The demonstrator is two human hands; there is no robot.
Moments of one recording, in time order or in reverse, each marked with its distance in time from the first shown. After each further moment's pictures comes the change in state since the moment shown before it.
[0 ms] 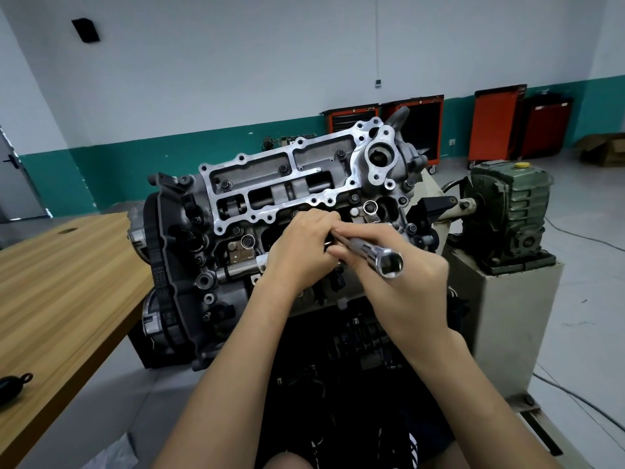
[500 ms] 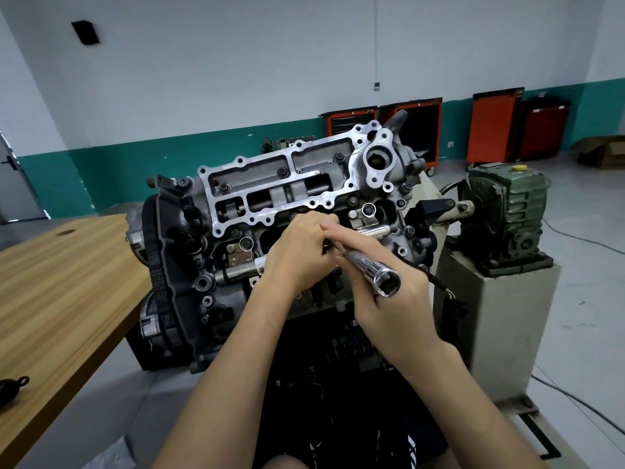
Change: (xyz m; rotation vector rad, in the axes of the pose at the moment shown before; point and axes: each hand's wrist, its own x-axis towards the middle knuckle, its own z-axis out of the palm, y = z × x) left_hand -0.001 -0.001 0.000 -0.030 0.039 -0.004; right_hand -0.007 -0.006 0.006 0.041 -0.068 -0.031
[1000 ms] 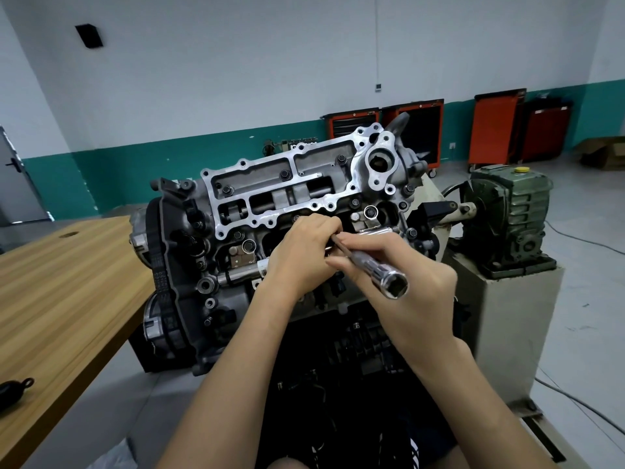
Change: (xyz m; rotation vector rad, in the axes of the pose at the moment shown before) left_hand 0.000 0.000 0.000 0.037 -0.046 0.023; right_hand 0.005 0.004 -0.010 -0.037 0.091 0.018
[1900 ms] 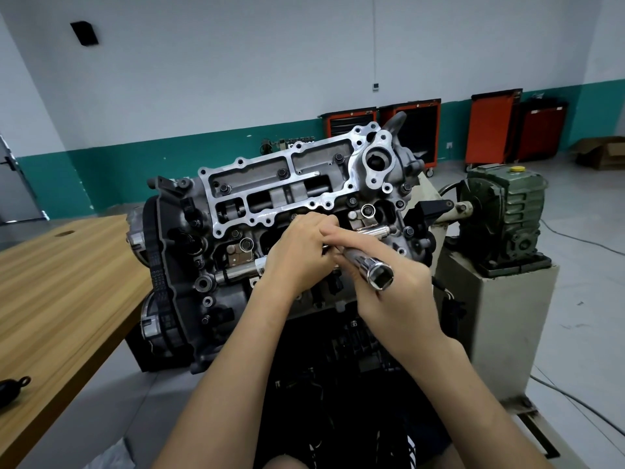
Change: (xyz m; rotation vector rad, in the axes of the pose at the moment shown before) left_hand 0.000 0.000 -0.001 -0.049 0.015 -0.040; right_hand 0.000 -0.004 0.008 0.019 -0.108 -0.031
